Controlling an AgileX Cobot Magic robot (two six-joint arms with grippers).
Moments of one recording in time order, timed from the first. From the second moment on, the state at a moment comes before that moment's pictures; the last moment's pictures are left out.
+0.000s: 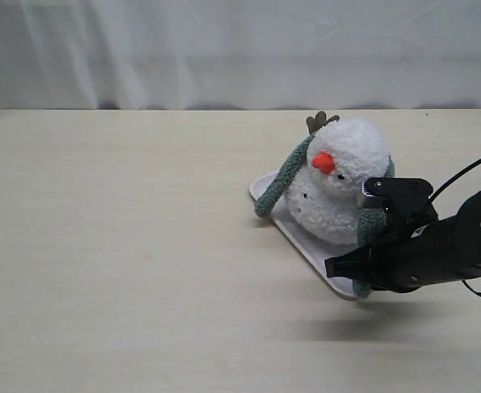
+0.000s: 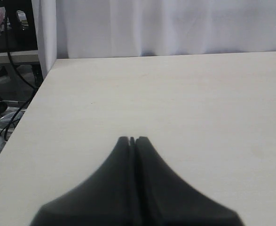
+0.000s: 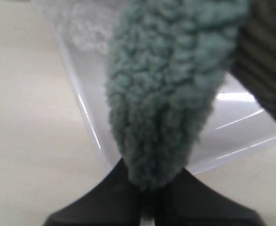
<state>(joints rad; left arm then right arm) 0.00 0.00 0.00 0.02 0.35 0.03 0.30 1.67 -0.62 0.51 0.12 -0.29</state>
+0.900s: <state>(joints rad) 0.00 0.00 0.00 0.02 0.35 0.03 0.41 1.61 -0.73 0.74 0.15 -0.37</state>
